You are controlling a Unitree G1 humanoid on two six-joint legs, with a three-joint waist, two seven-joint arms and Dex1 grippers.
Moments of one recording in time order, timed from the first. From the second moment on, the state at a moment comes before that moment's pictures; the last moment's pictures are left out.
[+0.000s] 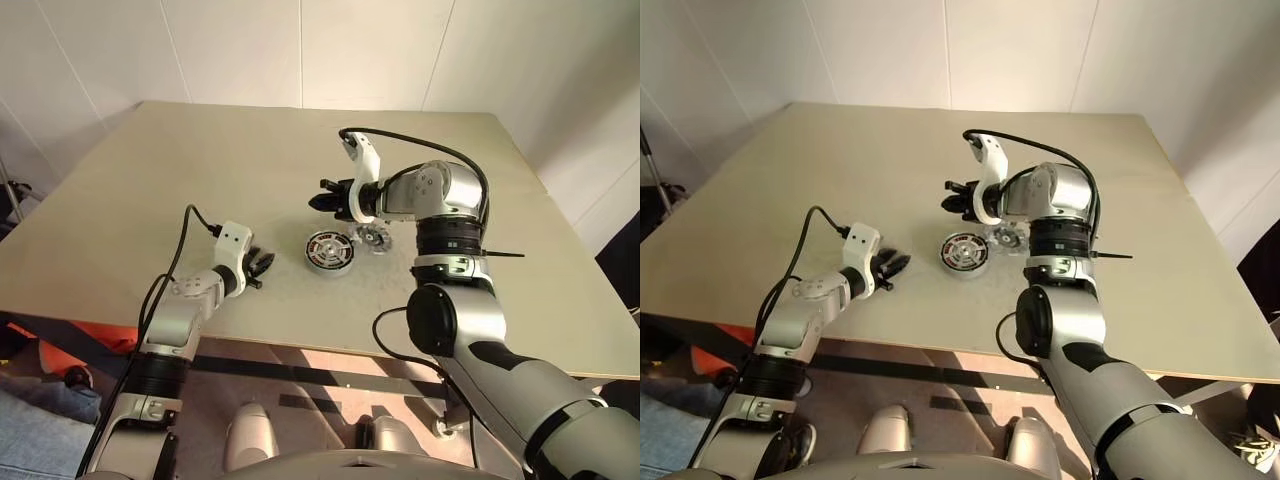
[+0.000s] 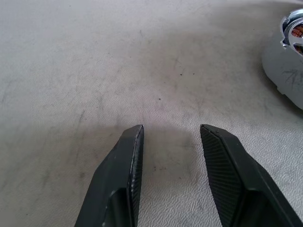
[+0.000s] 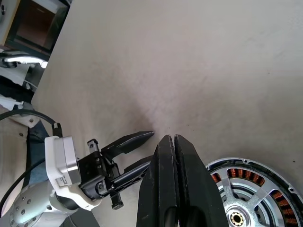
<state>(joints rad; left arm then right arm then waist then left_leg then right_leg) -0.31 0.28 -0.02 0.08 -0.16 0.56 -0.45 -1.11 0.01 -0.40 0.46 0.19 1.40 0.37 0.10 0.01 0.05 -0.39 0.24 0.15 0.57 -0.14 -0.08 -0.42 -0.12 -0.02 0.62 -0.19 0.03</state>
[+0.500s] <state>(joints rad) -0.39 0.28 -0.05 0.12 -0.20 0.55 -0.56 -0.87 -0.19 -0.28 0.15 0.31 1.22 0.39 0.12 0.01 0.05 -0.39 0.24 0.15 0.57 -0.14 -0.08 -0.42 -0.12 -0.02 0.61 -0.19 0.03</state>
